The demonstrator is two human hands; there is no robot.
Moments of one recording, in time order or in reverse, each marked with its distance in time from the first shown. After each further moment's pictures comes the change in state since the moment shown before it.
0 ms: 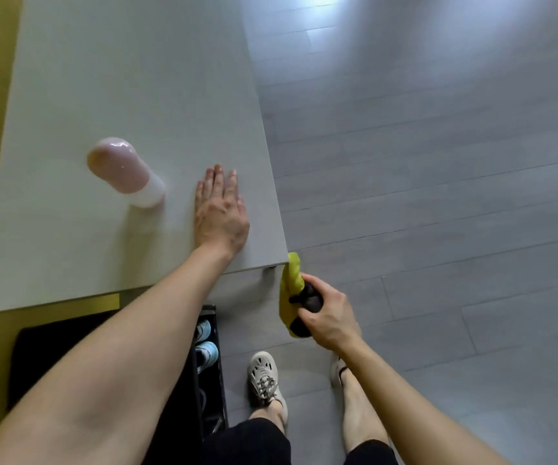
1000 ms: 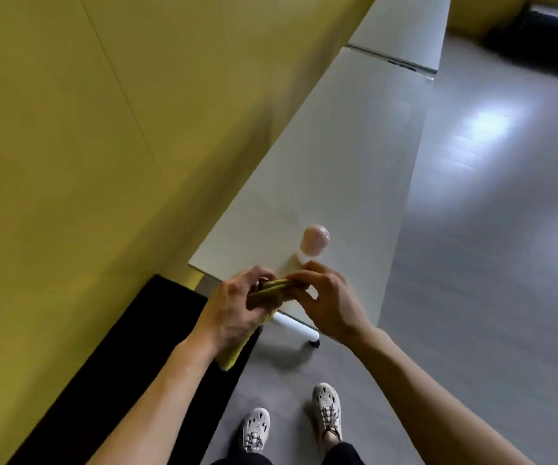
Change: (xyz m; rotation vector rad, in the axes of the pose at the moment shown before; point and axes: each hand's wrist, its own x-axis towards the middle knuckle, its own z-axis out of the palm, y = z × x) left_hand -0.204 -0.096 -0.239 -0.596 0.194 -0.180; right_hand -0.026 -0.312 0.038 -0.412 -0.313 -1.079
